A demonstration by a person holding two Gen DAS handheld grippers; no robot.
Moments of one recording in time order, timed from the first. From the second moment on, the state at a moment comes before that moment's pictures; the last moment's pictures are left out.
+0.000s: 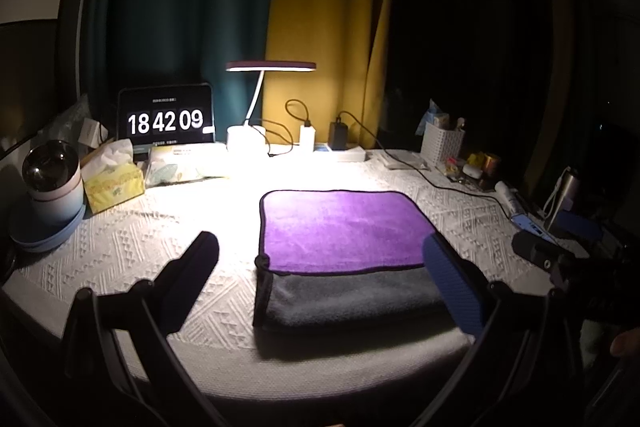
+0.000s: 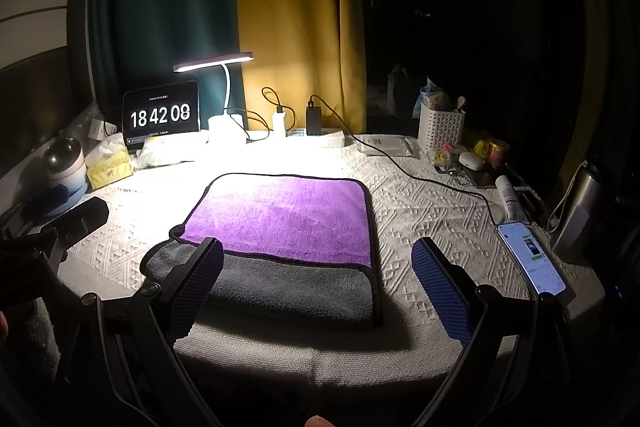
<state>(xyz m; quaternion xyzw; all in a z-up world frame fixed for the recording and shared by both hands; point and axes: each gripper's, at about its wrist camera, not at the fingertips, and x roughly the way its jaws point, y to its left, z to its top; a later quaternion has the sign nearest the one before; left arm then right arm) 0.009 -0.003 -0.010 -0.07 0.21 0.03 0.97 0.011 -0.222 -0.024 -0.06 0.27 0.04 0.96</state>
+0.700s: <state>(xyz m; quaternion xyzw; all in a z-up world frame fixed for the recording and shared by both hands) 0.009 -0.004 -0.010 -0.07 0.21 0.03 0.97 0.012 -0.223 -0.025 -0.06 0.27 0.04 0.96</state>
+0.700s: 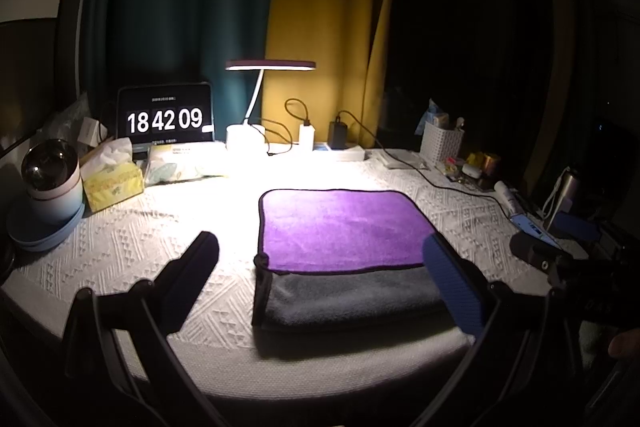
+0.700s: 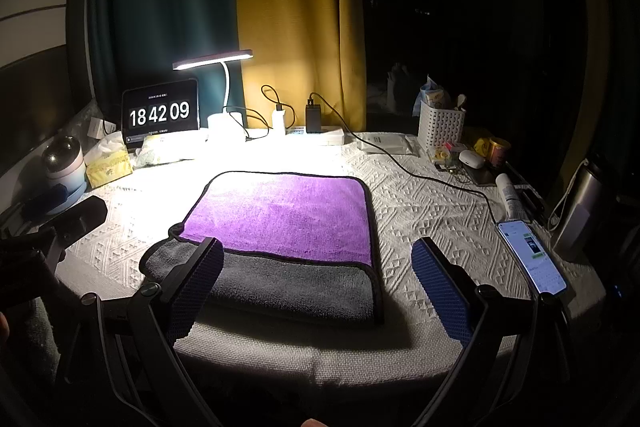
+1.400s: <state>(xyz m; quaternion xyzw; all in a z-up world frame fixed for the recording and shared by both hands) 0.008 -0.005 -0.010 -0.07 0.21 0.02 0.97 0.013 -0.223 -0.025 -0.06 0.27 0.04 0.96</state>
